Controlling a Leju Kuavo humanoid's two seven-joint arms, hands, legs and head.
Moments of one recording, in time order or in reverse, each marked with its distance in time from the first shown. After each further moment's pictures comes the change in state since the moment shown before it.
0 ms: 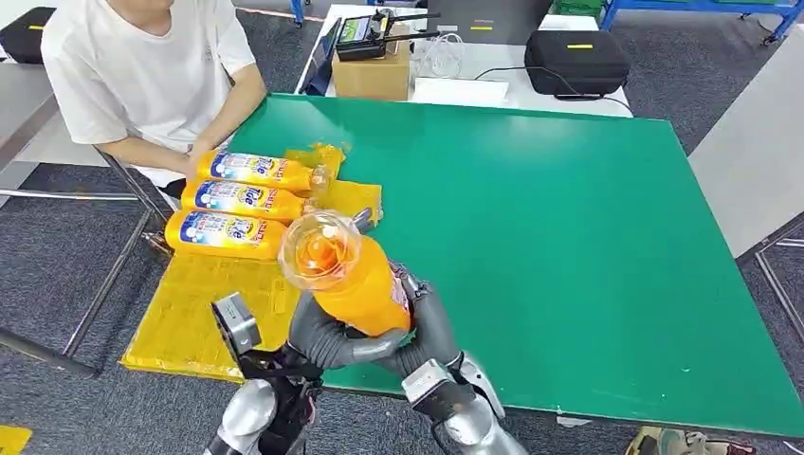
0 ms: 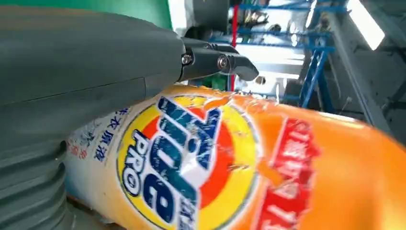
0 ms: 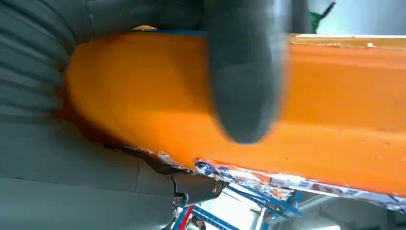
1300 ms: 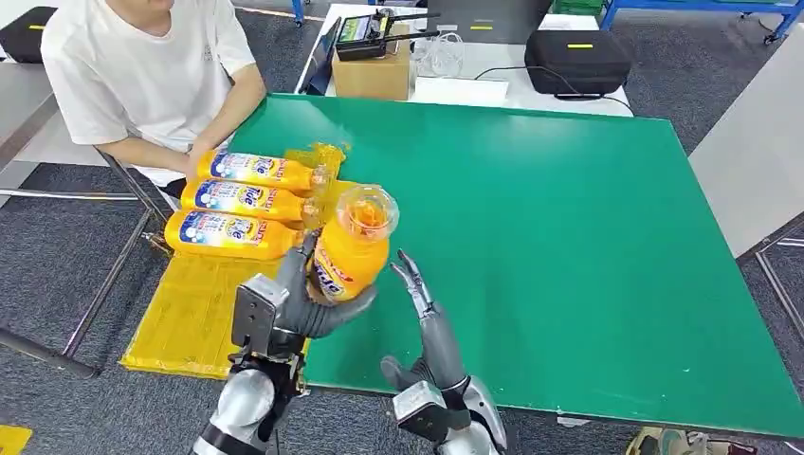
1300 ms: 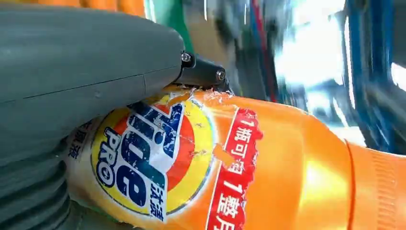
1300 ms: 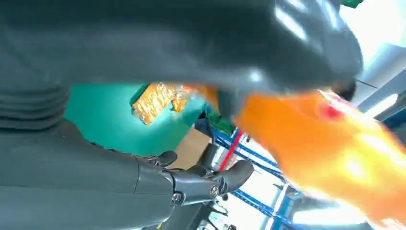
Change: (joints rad) left arm -0.031 0.018 0.090 0.033 -0.441 0.377 0.095; right arm 0.096 -0.004 0.000 -0.031 0.079 -0.207 0.036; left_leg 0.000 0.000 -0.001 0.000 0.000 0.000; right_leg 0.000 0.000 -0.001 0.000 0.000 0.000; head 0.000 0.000
